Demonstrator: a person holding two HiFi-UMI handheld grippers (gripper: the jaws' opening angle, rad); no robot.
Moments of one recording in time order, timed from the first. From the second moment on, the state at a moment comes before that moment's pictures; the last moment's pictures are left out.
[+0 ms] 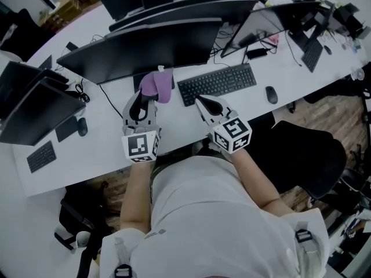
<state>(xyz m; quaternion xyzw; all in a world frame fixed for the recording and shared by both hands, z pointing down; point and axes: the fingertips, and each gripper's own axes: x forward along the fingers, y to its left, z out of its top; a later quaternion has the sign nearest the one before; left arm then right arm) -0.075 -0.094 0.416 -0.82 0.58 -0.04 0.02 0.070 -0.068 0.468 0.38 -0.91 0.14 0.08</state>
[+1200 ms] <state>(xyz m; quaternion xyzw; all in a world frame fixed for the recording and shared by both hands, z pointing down) -0.105 -0.062 0.462 -0.88 0.46 -0.13 0.00 0.001 -0.055 0.458 0.37 -0.92 0.09 0.12</state>
